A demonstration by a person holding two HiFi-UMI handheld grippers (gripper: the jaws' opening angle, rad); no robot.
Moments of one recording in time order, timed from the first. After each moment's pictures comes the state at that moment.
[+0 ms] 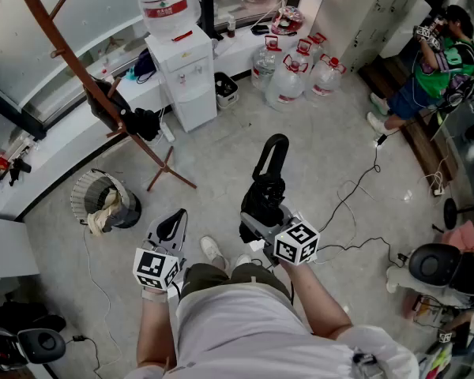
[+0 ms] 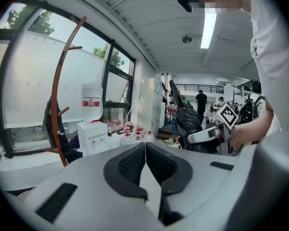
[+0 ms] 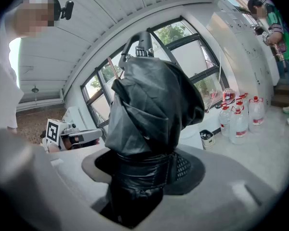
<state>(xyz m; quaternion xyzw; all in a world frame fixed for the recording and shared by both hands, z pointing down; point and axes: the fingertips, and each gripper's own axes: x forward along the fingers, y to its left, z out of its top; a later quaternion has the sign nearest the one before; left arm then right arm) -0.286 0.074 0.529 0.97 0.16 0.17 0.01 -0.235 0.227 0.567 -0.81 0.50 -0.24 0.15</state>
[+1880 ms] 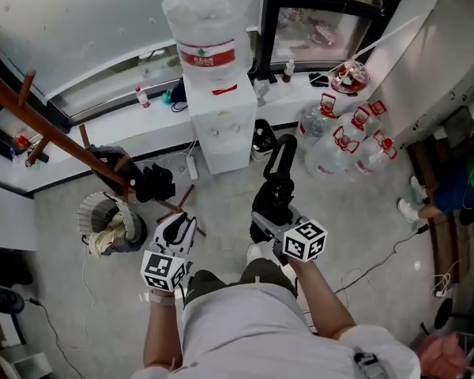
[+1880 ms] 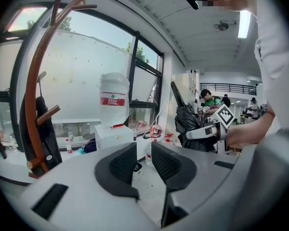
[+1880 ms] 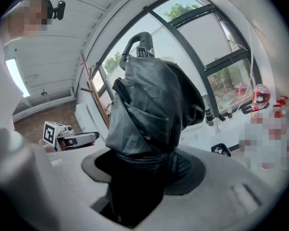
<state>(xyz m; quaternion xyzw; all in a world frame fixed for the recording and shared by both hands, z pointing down) 0.028 -0.045 0.565 0.98 0.01 0.17 0.06 0.146 0.093 0.598 -0.74 0.61 -0.27 0.11</state>
